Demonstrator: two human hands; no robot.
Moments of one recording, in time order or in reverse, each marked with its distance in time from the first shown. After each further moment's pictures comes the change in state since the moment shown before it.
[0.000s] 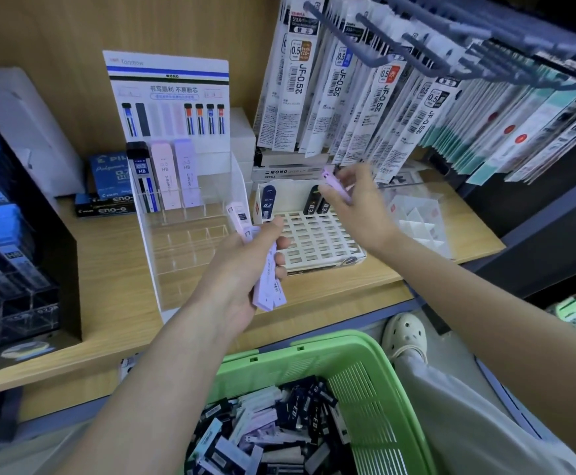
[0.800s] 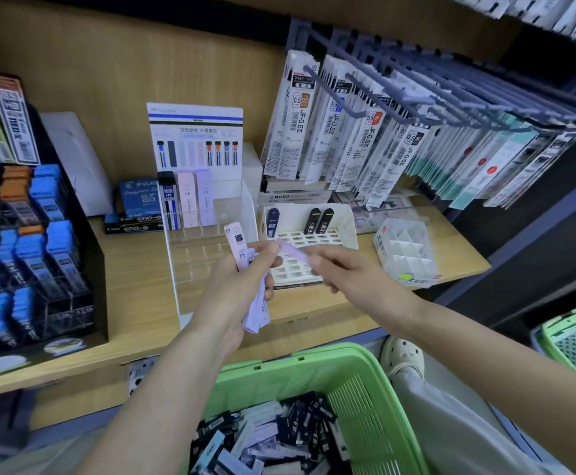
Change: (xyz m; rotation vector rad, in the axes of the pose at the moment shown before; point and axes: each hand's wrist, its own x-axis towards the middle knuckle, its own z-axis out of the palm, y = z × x) left_hand -0.031 -0.002 -0.018 0.125 0.020 0.205; right_hand -0.093 -0.065 -0.020 0.271 -0.392 0.150
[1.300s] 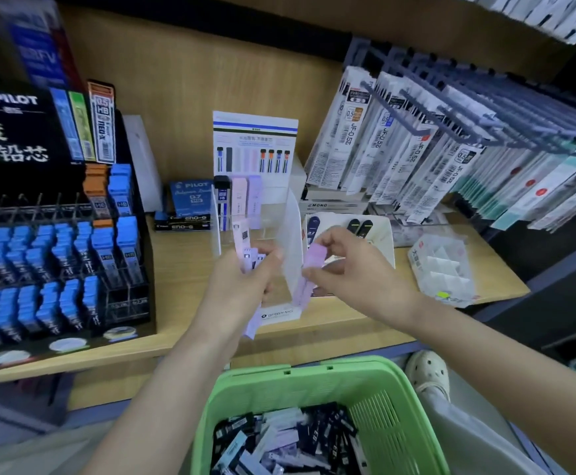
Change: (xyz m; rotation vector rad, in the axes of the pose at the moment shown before) left_hand -0.007 0.018 -0.047 0.201 0.096 0.151; right_hand 0.025 -0.028 0.038 -0.190 0.003 -0.187
